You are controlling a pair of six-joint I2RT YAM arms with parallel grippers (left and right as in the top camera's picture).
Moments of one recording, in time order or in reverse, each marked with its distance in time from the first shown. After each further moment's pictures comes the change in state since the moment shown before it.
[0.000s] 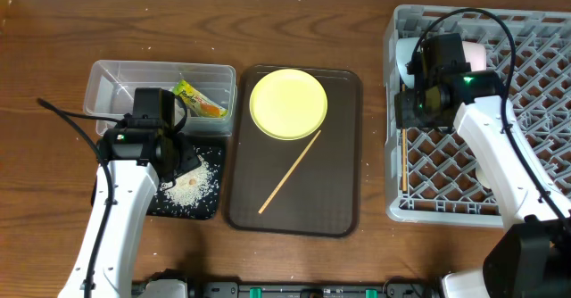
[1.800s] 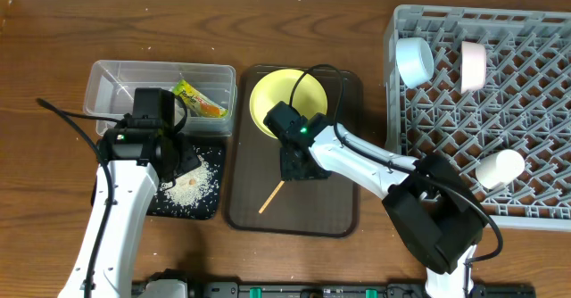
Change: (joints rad) left arm 0.000 0.000 0.000 0.000 0.000 0.000; right arm 0.633 0.374 0.014 0.144 -0.054 0.647
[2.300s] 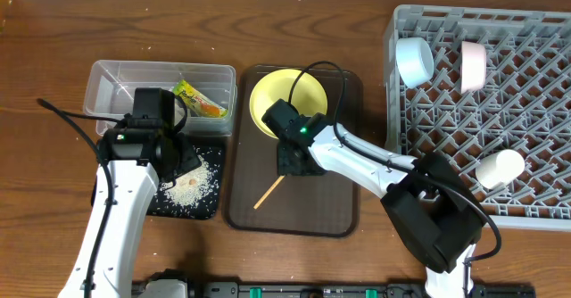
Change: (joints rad) left arm 0.000 0.000 0.000 -0.001 0.005 0.000; right arm 0.000 0.006 0.000 0.073 0.008 0.030
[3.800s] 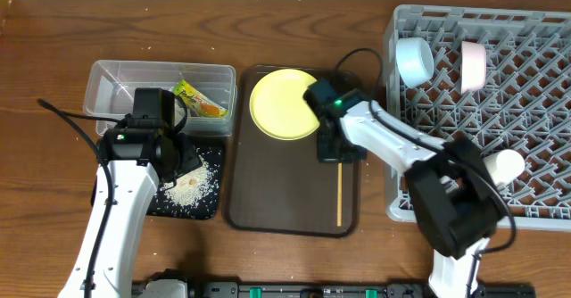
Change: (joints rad) left arm 0.000 0.000 0.000 0.000 0.015 0.000; right arm -0.208 -0.011 0.006 -0.194 0.080 -0.161
